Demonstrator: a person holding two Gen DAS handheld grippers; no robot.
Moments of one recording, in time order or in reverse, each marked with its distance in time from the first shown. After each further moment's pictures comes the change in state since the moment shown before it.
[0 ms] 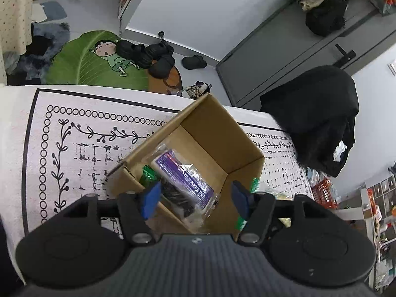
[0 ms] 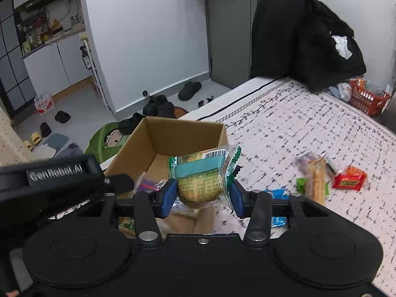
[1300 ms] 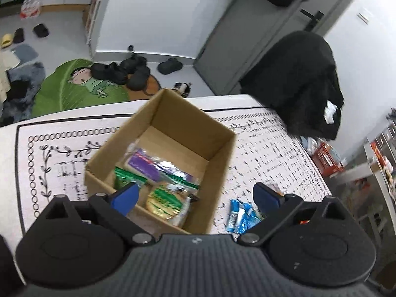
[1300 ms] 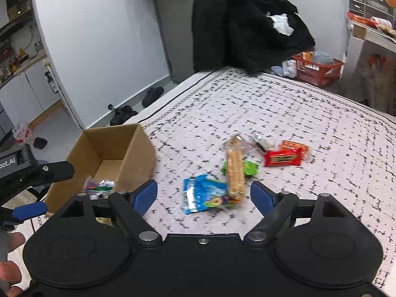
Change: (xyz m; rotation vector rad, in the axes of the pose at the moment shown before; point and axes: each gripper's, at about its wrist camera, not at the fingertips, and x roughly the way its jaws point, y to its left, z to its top) left arm -0.004 -0.061 -0.033 0.276 -0.012 0.013; right arm -0.033 -0.116 -0.023 0.177 -0.013 -0.091
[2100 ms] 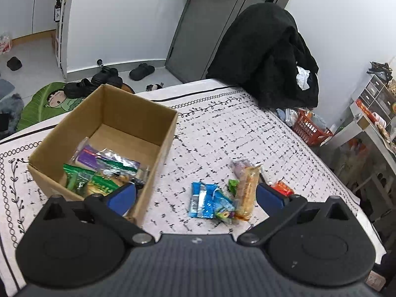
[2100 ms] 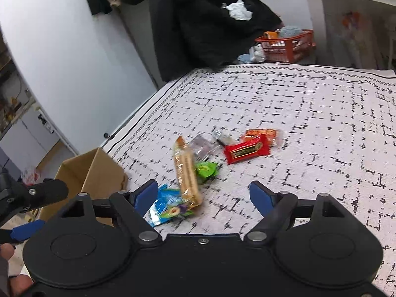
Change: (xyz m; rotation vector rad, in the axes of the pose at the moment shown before) left arm 0.015 -0.082 -0.040 0.182 -0.013 -0.016; right arm 0.022 -0.091 -0.017 0.225 -0.055 0.063
